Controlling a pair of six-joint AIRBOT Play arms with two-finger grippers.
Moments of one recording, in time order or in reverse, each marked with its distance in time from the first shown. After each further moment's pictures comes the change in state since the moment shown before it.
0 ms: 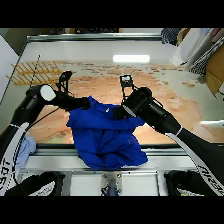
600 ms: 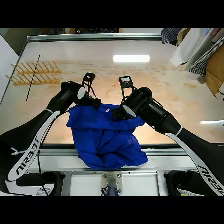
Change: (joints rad) left arm -0.198 -0.311 0.224 0.348 -0.003 -0.143; right arm 0.001 0.000 0.000 0.038 0.000 0.003
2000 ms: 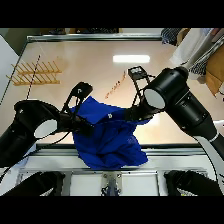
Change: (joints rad) left arm -0.271 0.615 -0.154 0.024 -0.396 -0.052; right arm -0.024 0.108 0.205 0.052 0.389 -0.200
